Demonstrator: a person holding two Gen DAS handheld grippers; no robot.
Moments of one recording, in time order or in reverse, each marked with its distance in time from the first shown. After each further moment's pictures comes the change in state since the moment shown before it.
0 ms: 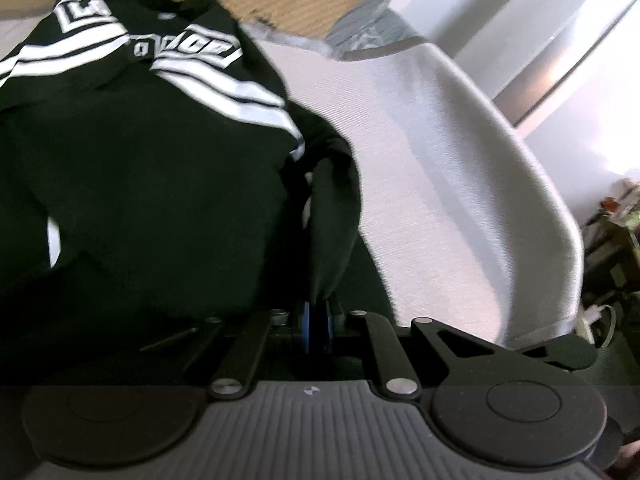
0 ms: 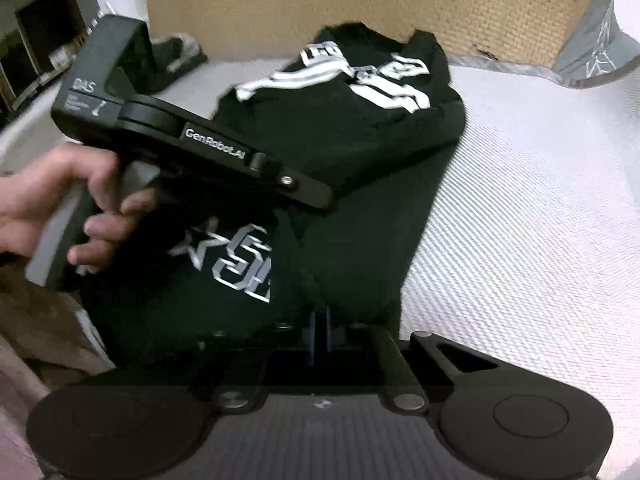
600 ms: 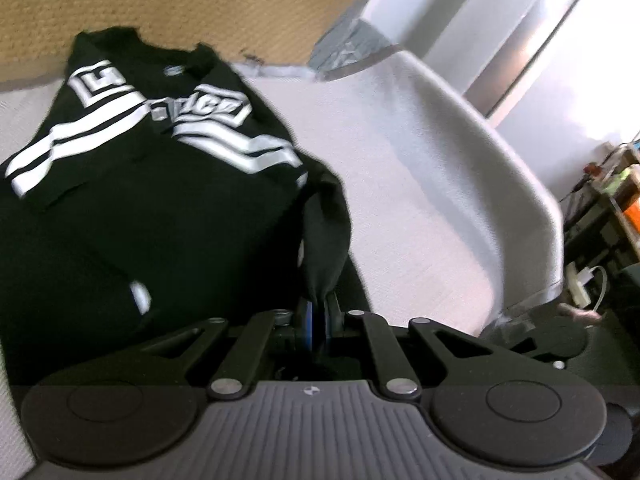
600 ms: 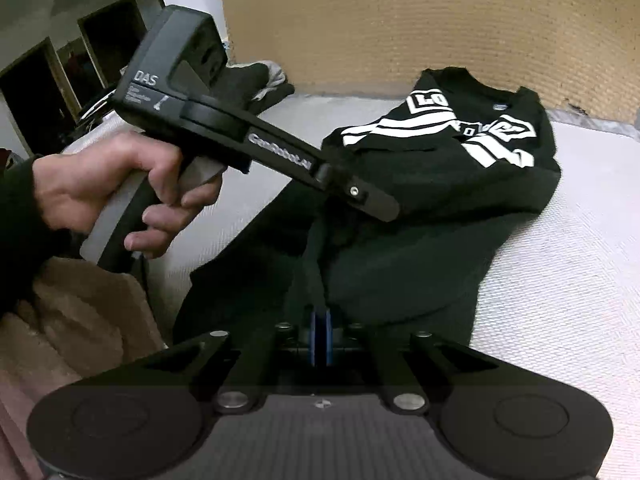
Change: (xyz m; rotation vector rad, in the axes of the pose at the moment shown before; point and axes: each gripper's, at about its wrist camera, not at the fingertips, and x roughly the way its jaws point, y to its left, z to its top) left arm -0.071 0.016 0.017 0.119 0.028 0.038; right arm 0.008 0.060 0.036 -0.088 -0.068 0.185
